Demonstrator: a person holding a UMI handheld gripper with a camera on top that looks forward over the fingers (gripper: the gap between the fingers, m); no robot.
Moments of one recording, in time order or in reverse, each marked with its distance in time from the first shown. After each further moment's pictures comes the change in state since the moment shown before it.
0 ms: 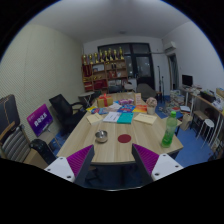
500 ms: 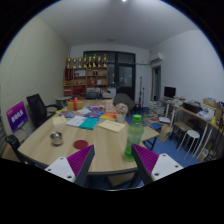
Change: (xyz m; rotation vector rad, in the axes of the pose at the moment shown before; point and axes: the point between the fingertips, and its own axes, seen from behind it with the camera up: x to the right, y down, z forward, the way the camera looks) arm 0.193 0.009 0.074 0.111 0.232 -0.084
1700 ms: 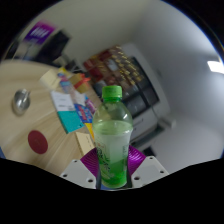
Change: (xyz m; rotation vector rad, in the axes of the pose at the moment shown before) arm -0.040 -0.128 0.191 0.099 0.165 -0.961
